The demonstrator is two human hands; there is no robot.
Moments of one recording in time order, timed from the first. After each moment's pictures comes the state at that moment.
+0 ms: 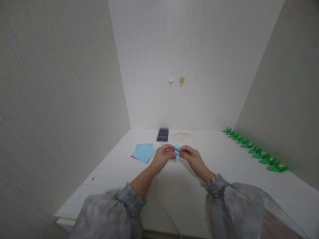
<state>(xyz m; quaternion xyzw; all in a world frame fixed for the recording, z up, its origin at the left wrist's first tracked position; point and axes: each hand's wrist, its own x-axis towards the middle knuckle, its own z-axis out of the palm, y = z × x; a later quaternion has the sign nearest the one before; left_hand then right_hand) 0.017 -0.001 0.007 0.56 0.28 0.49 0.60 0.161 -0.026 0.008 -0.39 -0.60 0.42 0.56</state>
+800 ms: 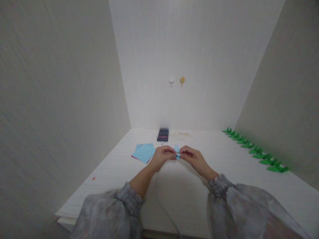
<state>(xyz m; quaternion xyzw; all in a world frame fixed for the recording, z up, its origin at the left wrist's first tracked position) 0.010 -0.003 0.011 0.59 0.30 0.47 0.58 0.170 -0.030 0.014 -0.36 -0.72 0.31 0.51</state>
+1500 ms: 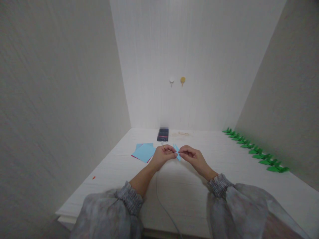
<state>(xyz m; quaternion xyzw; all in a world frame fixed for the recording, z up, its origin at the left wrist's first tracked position) 0.011 -0.001 0.009 0.59 0.29 0.47 0.59 0.170 -0.030 0.014 -0.35 -0.71 0.32 0.52</state>
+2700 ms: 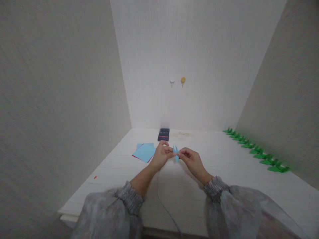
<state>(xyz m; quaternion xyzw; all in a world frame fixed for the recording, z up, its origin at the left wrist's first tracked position) 0.016 -0.001 0.017 0.58 0.25 0.51 0.58 0.159 -0.029 0.007 -0.43 -0.66 0.29 0.54</state>
